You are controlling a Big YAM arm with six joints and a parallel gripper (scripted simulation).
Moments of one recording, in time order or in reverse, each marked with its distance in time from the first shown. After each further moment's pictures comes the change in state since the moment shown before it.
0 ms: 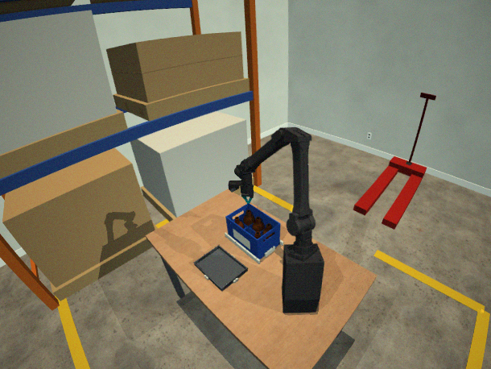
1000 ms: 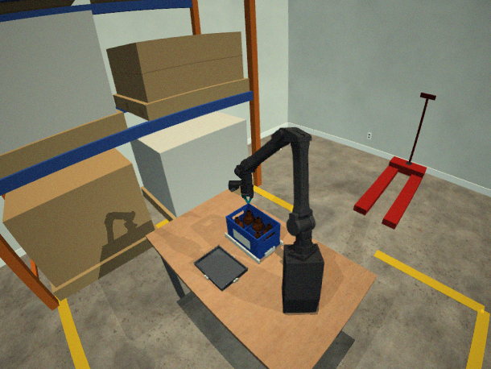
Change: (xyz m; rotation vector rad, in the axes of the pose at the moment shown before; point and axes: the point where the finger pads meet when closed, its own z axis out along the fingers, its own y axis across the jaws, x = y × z) arm 0.000 0.000 0.000 0.001 0.000 0.000
